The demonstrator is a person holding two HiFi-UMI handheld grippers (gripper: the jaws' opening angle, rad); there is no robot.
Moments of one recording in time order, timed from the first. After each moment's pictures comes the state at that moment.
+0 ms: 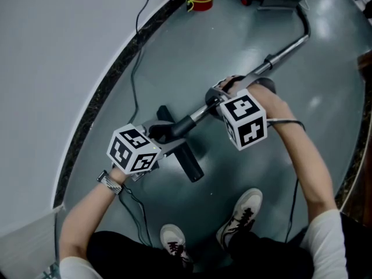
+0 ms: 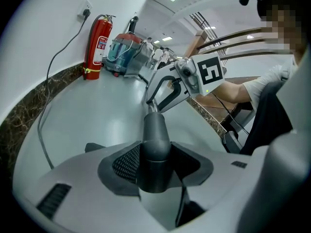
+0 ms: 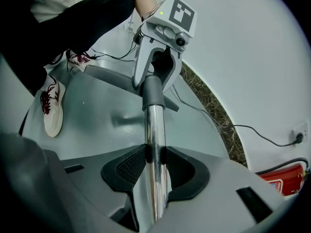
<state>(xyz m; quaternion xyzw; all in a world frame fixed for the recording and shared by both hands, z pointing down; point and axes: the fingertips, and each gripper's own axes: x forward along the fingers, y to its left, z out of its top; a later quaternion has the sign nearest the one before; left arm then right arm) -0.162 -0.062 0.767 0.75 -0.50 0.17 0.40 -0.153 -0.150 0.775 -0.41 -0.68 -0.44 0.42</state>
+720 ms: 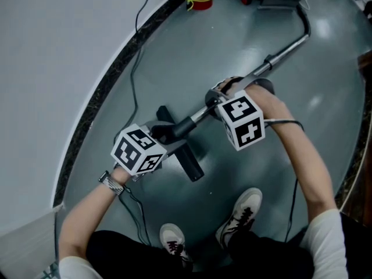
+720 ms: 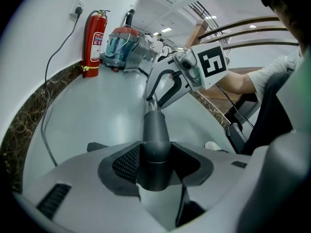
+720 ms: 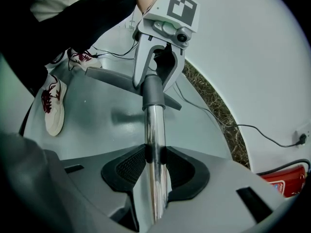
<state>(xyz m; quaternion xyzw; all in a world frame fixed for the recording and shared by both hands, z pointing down) -0.156 -0.059 0.776 0.73 -0.50 0.22 0.41 -0.151 -0.143 0.778 -0.42 -0.68 -0.44 0.42</state>
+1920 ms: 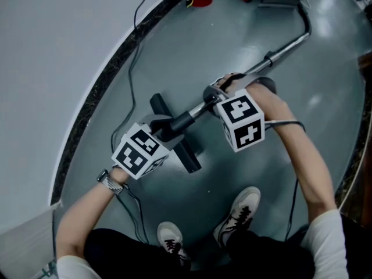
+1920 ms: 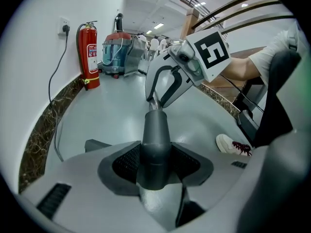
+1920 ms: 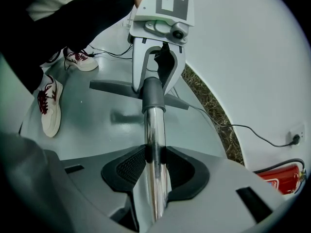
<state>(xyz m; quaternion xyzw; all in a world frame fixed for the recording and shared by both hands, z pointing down) -0.163 -0.065 0.773 0.72 -0.53 0.29 0.35 -0.156 -0.142 0.768 -0.39 -0.69 -0.45 0.41</state>
